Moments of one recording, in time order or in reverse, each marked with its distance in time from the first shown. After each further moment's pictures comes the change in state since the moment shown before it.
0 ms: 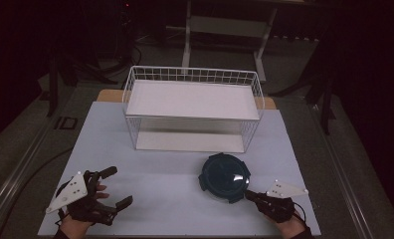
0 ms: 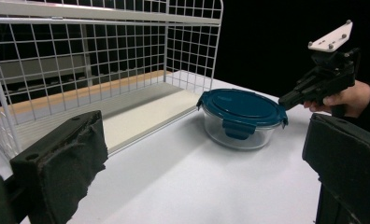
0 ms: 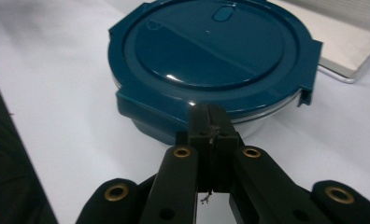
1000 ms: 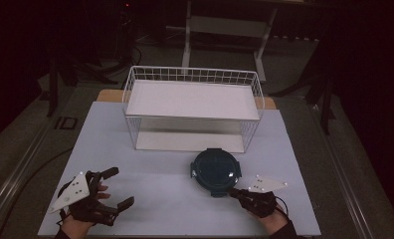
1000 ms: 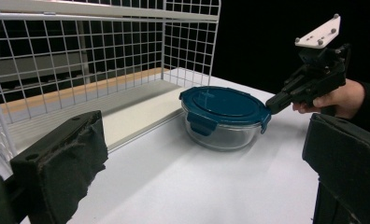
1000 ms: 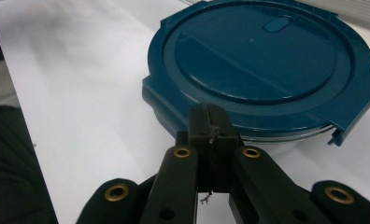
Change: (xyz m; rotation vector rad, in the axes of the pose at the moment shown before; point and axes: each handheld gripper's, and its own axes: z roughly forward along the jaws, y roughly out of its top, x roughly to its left) left arm -0.002 -0.001 0.003 0.011 -0.008 0.003; right arm 0.019 0.023 0.034 -0.005 0.072 -0.004
